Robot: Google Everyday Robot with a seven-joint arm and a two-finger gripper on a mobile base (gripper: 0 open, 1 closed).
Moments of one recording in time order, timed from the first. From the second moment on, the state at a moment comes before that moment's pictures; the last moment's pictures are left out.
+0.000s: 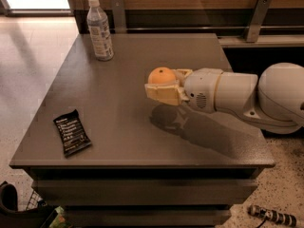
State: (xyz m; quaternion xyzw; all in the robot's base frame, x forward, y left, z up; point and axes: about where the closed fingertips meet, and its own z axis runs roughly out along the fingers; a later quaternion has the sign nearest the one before) arm 0.526 -0.028 0.905 -0.35 0.71 0.32 0.53
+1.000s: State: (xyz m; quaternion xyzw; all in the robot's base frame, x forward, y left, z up) arm 0.444 0.080 0.864 -0.40 0.66 0.39 0.50
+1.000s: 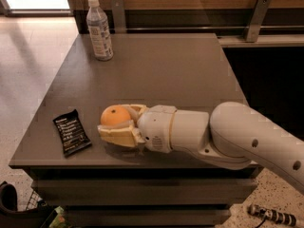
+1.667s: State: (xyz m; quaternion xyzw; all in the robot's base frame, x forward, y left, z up) arm 0.438 0.116 0.832 -0.45 0.66 0.38 0.47
